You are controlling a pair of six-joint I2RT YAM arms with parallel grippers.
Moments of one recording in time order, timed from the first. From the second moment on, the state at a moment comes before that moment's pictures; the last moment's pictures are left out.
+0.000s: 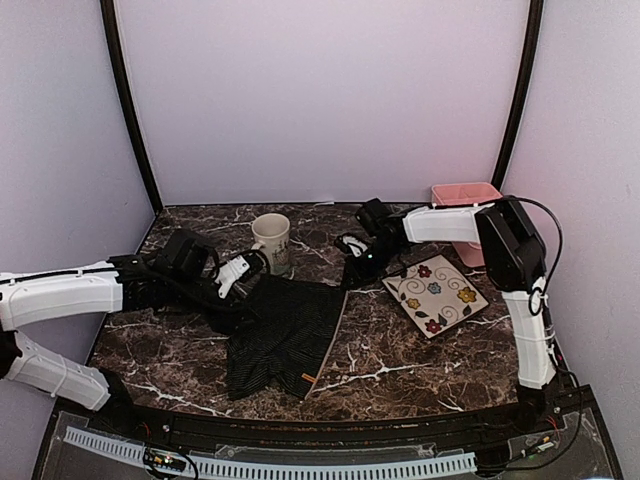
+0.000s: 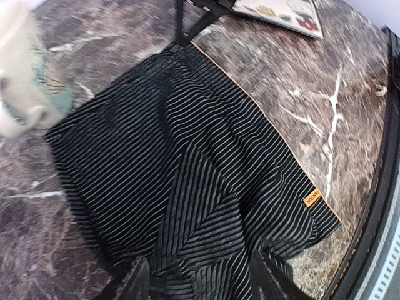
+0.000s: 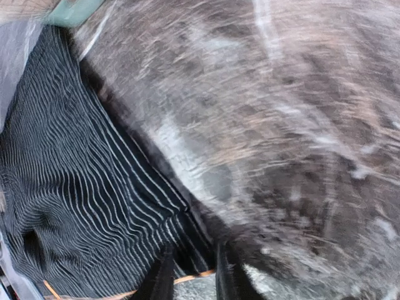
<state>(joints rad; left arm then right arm) -0.73 1.19 0.76 -0.39 0.17 0.07 0.62 2.24 1.70 -0.62 -0.41 0.13</state>
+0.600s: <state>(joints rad) -0.89 1.38 0.74 -0.43 0.20 0.29 0.62 1.91 1.46 -0.56 -0.48 0.22</state>
